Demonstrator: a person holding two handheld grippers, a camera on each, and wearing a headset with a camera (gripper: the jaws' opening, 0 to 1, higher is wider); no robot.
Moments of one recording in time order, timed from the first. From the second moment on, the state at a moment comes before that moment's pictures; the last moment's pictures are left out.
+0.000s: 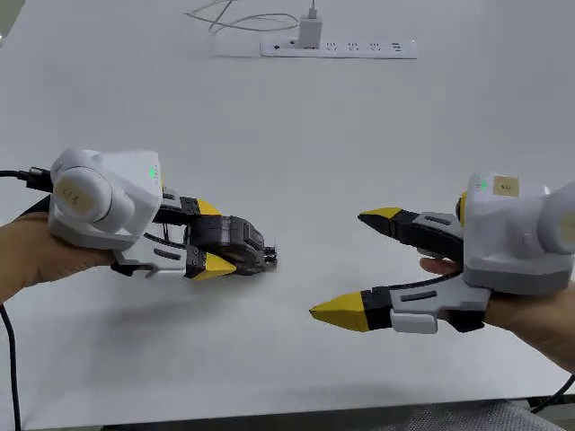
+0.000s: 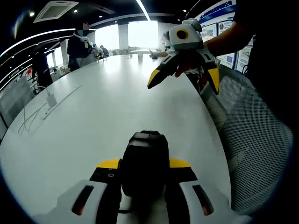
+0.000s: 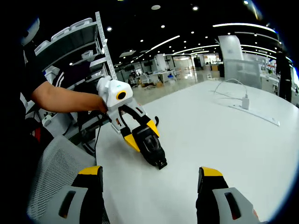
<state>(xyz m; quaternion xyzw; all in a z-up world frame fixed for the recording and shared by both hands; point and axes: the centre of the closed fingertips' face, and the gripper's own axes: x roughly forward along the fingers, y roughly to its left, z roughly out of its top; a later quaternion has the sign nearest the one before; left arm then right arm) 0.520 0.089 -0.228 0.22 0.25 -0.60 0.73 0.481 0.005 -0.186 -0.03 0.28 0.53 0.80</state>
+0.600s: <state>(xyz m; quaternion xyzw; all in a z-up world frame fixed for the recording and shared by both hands) 0.519 0.089 -0.229 0.23 0.26 -0.60 0.72 0.497 0.037 -0.217 -0.13 0.26 0.59 0.76</state>
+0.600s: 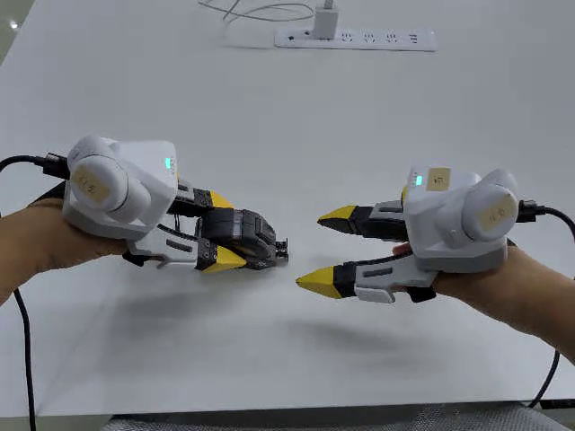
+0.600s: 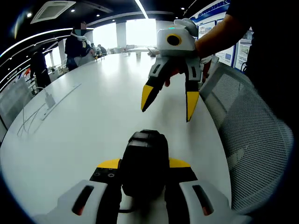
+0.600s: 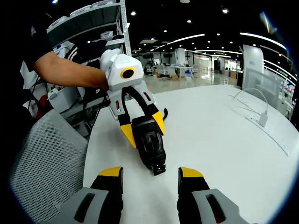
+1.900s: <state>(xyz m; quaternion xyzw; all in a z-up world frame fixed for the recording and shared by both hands) 0.518 0.090 -0.230 0.25 0.26 -0.61 0.71 0.509 0.064 -0.264 -0.27 0.26 0.64 0.67</state>
